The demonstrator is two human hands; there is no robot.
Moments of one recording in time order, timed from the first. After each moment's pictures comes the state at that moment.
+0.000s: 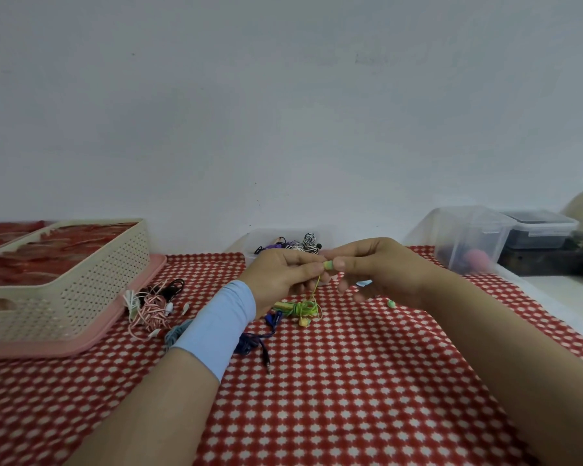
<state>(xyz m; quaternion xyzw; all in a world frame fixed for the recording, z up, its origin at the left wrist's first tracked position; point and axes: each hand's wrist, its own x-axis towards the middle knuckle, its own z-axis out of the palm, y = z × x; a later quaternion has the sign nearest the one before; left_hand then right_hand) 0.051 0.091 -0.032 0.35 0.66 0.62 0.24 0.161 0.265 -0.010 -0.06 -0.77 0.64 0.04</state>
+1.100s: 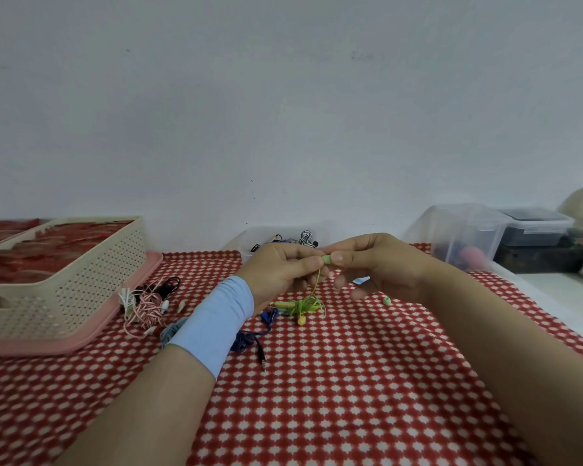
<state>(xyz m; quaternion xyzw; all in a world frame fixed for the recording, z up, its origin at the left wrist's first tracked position) 0.054 0.094 -0.029 0.35 0.65 0.63 0.24 0.161 0.269 -0.007 -0.06 -0.75 0.66 0.02</state>
